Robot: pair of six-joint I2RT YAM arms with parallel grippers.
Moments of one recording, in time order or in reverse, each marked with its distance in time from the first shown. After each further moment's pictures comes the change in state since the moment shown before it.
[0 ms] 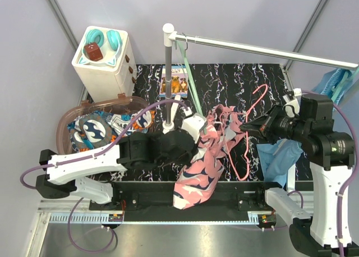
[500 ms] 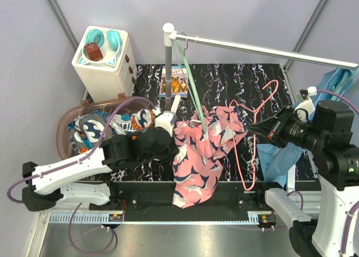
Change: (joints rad) left arm 0.165 -0.200 -0.274 0.017 0.063 -0.242; right arm 0.000 -0.024 0.169 -0.074 0.064 -0.119
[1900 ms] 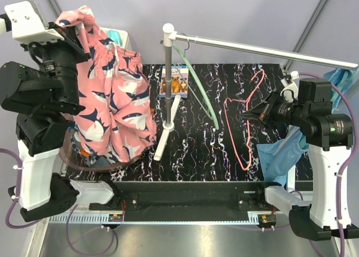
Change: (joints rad) left arm 0.456 0.147 1.009 0.378 -0.525 0.999; right arm 0.000 0.169 -0.020 0.062 -0.031 -0.067
